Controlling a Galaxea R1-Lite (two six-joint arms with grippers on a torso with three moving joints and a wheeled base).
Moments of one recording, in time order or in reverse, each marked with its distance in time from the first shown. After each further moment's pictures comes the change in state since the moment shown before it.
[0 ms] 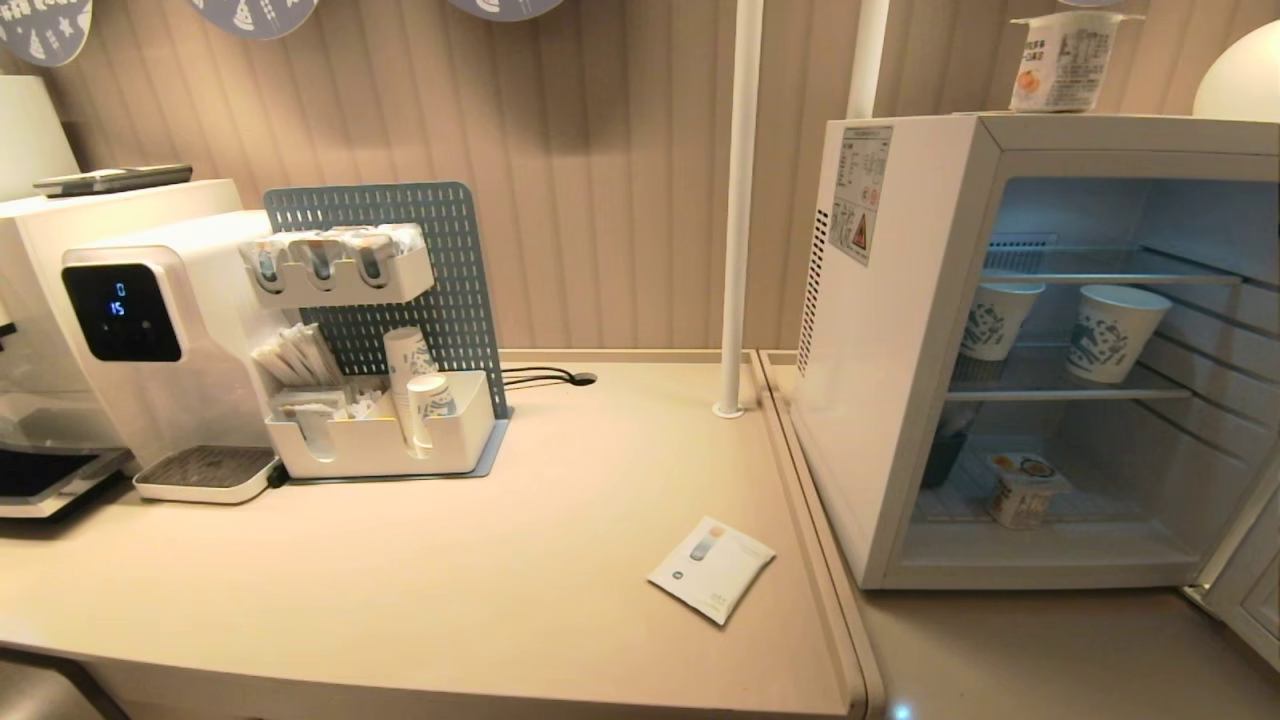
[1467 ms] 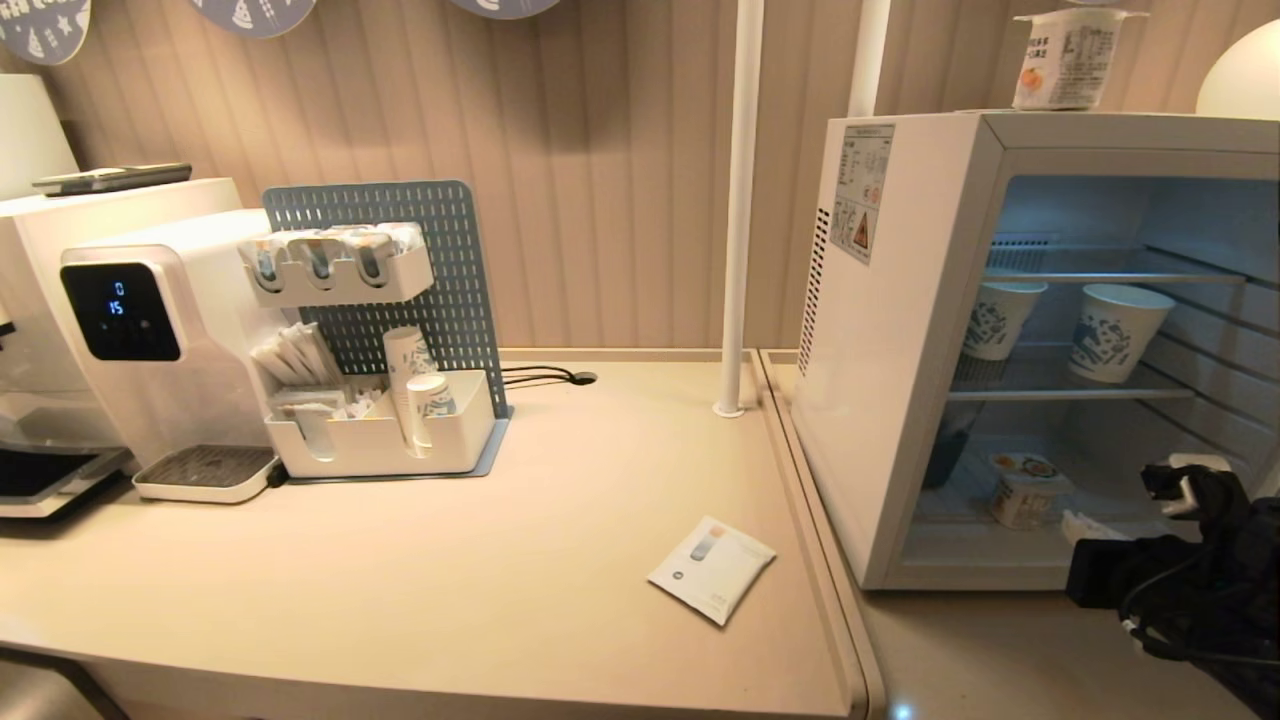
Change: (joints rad) left arm -0.001 0.000 0.000 0.000 0.000 -0.001; right arm -0.006 1.586 0.006 -1.580 -0.100 0.052
